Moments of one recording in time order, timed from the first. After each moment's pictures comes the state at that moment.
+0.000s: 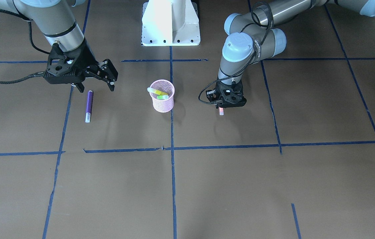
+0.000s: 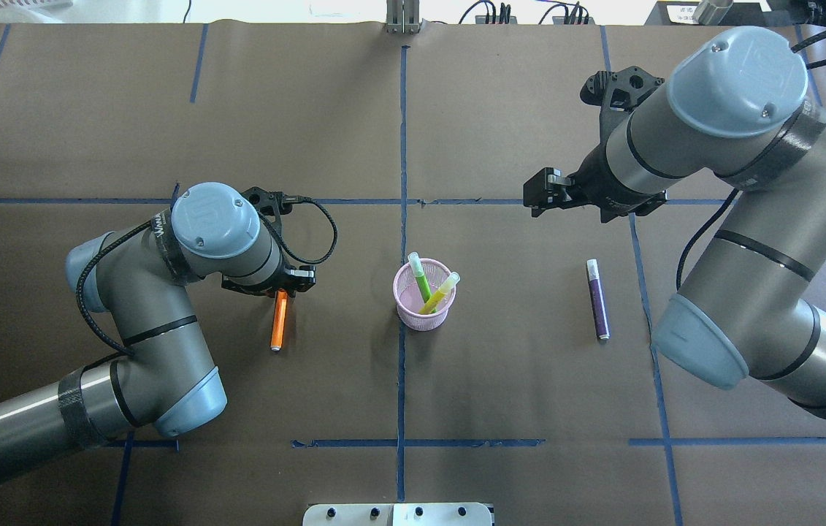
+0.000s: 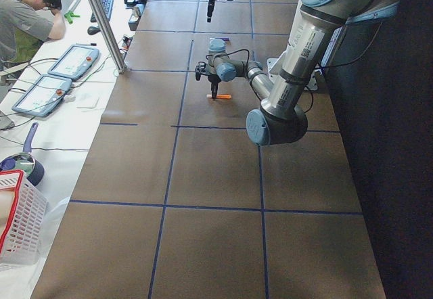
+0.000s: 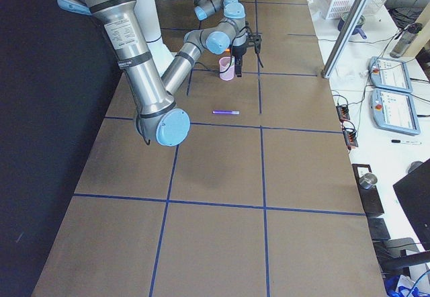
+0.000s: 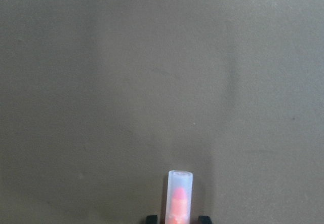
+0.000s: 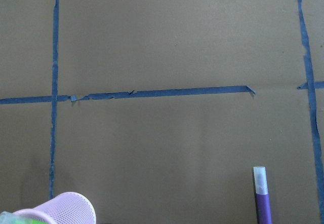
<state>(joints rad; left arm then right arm) -0.54 -2.09 -1.63 -1.73 -1.86 -1.23 0.75 -1.12 2.01 -1.66 1.98 1.12</state>
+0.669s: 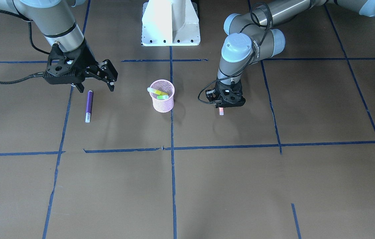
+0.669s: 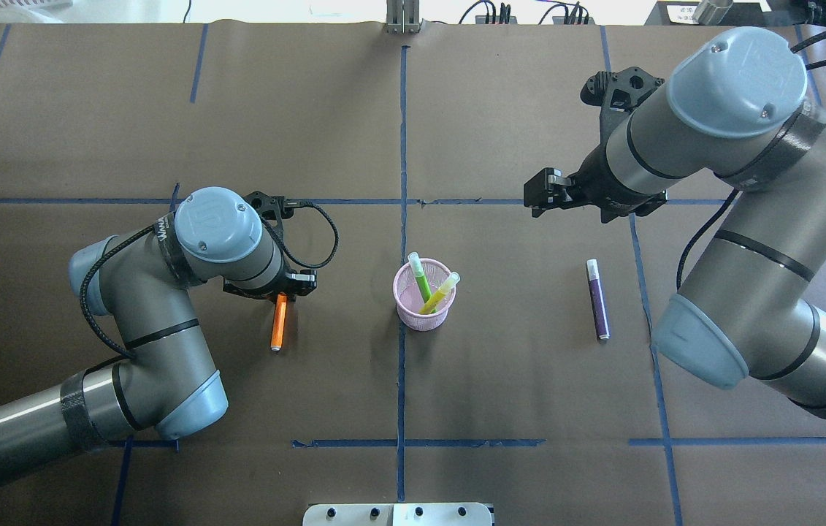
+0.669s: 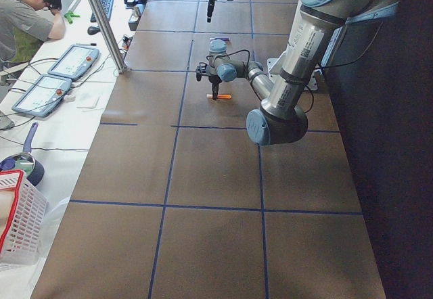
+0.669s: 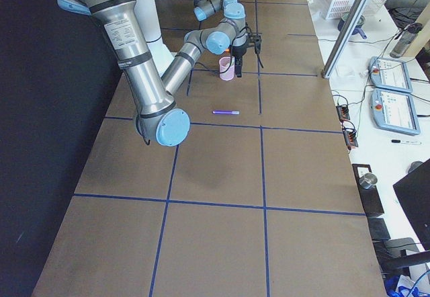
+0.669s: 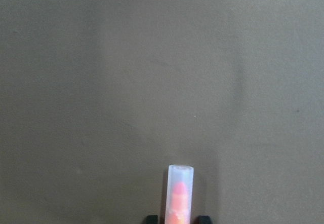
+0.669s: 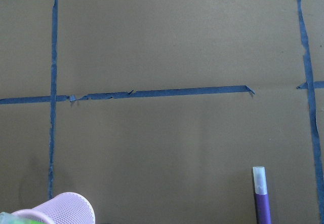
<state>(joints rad) -0.53 -2.09 -1.63 -1.74 -1.86 -1.23 0.75 -1.12 2.01 -1.66 1.98 1.12</state>
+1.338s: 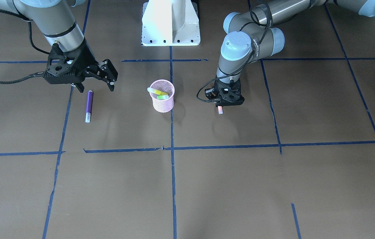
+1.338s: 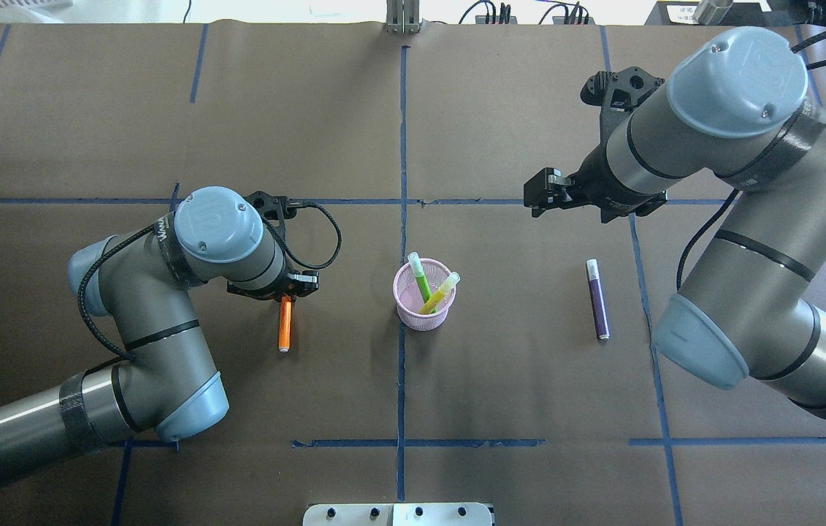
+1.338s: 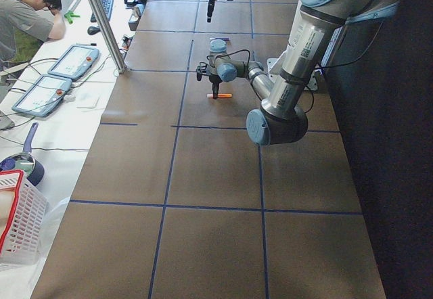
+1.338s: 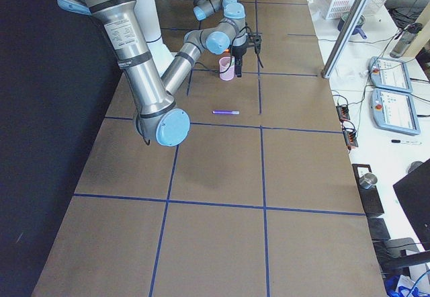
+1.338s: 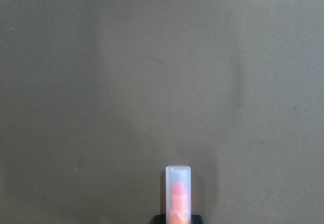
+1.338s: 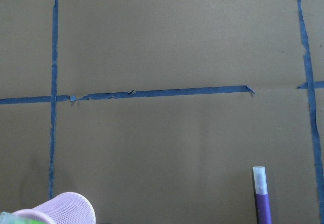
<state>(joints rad) -0.53 -2.10 -1.65 -1.73 -1.87 -1.23 0.75 -1.12 2.01 -1.66 1.98 1.12</state>
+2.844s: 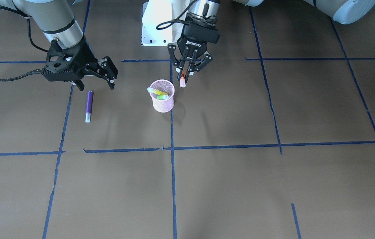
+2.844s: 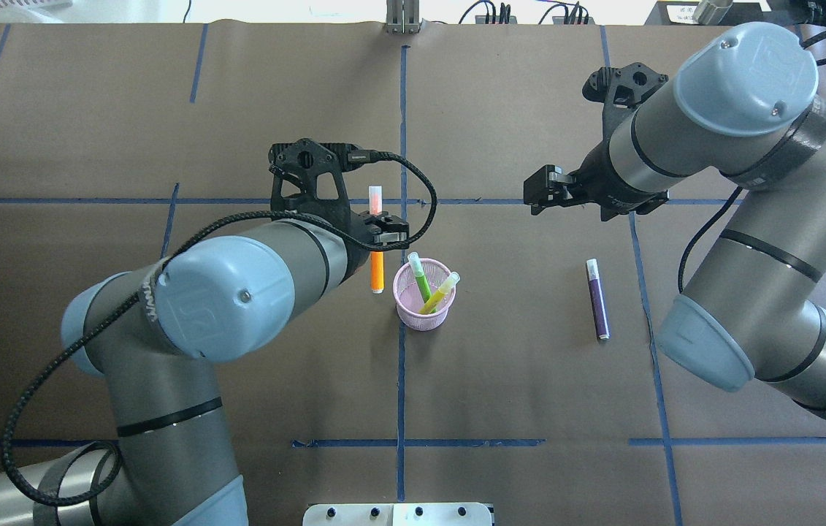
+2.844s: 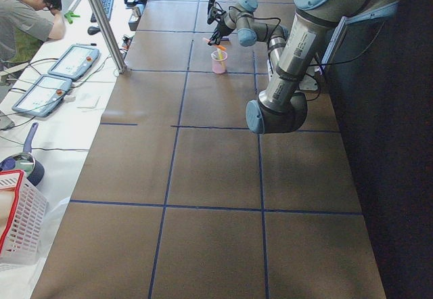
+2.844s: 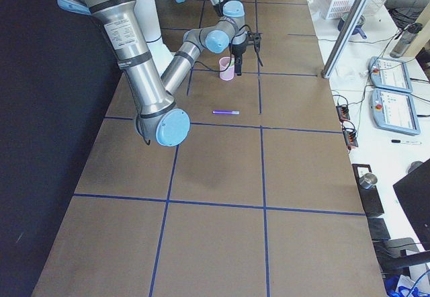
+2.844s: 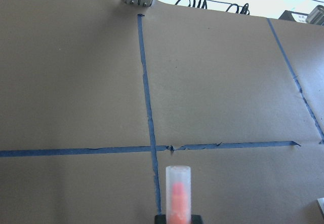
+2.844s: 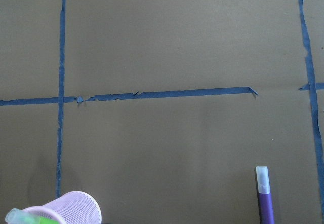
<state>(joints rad) -0.37 -2.22 -1.95 -1.75 -1.27 -1.22 0.75 -1.12 2.03 -1.66 1.98 1.12</state>
